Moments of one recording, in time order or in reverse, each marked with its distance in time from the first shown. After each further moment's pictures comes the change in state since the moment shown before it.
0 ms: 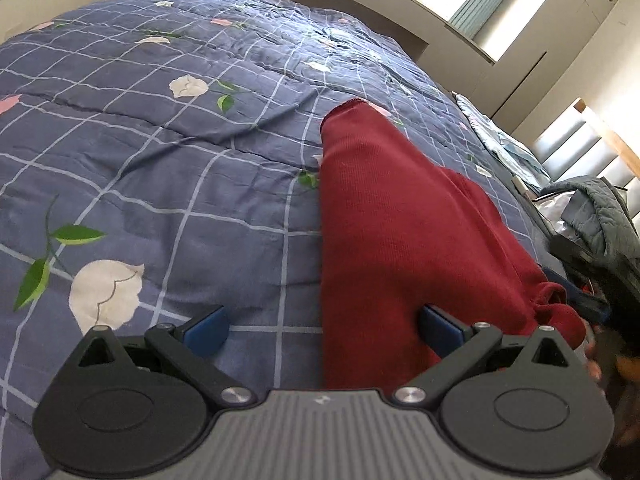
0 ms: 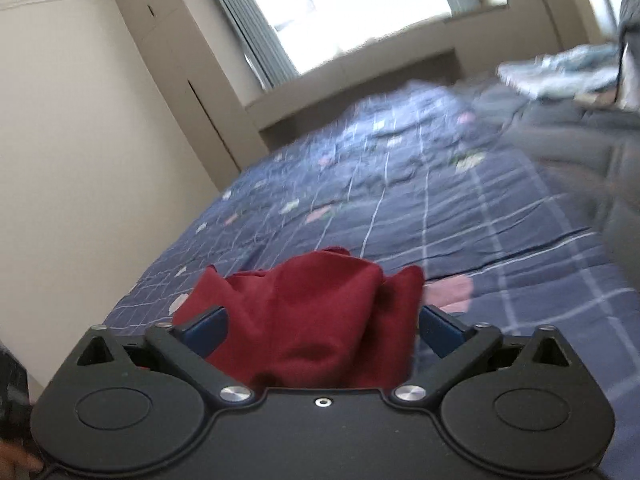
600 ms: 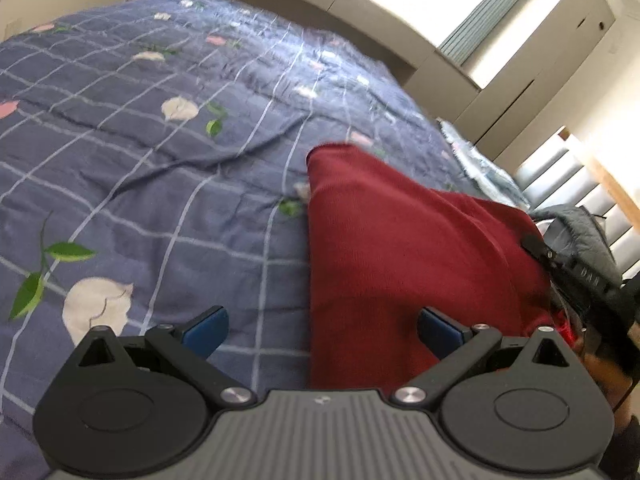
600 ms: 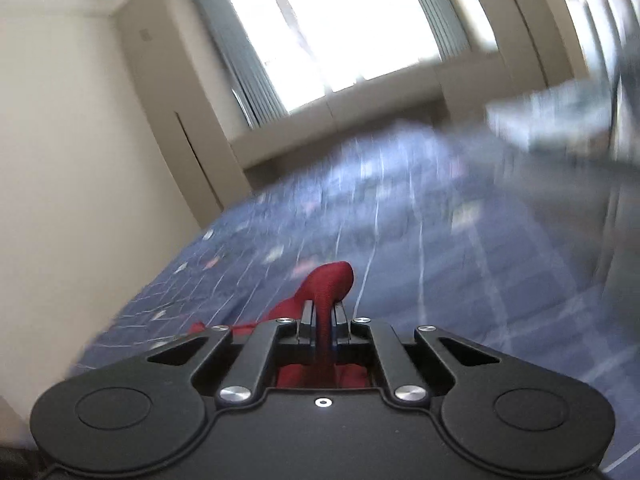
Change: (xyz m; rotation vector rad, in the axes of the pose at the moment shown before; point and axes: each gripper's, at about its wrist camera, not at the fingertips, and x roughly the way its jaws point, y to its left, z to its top) left arm -0.017 -0.003 0.007 -0.037 -0.072 -0.070; right arm -0.016 0.038 0.002 -0.176 -0.234 -0.143
